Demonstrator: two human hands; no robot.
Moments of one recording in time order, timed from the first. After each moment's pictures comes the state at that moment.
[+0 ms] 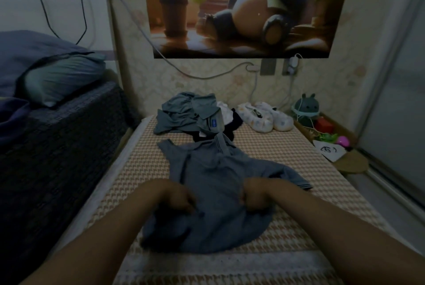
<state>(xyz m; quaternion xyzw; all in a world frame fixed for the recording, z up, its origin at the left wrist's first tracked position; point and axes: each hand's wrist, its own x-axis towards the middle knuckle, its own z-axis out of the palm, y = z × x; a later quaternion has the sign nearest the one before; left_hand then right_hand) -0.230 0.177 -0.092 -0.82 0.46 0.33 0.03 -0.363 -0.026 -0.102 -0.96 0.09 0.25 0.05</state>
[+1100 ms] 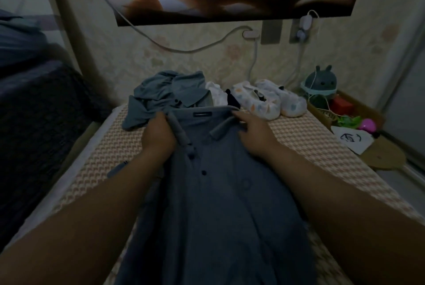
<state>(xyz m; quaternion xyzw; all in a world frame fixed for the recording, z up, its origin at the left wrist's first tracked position) -0.047 0.020 -0.130 -0.91 0.23 -0.11 -0.32 -0.212 -0.179 -0.137 -0.89 0.15 -0.27 0.33</state>
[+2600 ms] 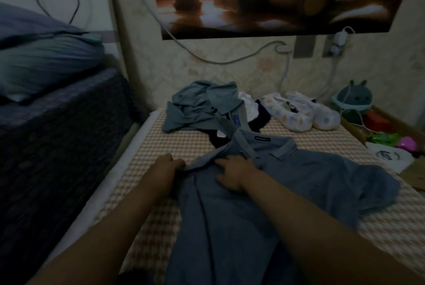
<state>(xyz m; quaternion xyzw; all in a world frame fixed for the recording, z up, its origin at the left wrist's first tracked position) -0.067 0.158 -0.161 -0.90 0.37 -0.06 -0.20 -0.160 -0.053 -0.167 -0.99 0.10 0.07 0.07</state>
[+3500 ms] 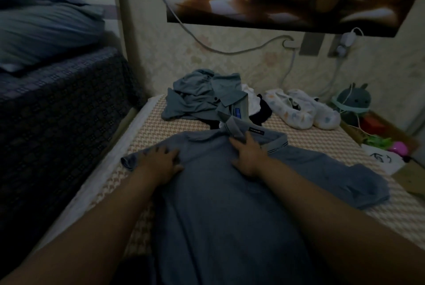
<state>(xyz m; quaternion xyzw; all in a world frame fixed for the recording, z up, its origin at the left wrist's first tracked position) -0.036 0.161 -0.178 -0.95 0.31 0.07 0.03 -0.154 -0.086 -0.167 -0.98 0.20 0.03 0.08</state>
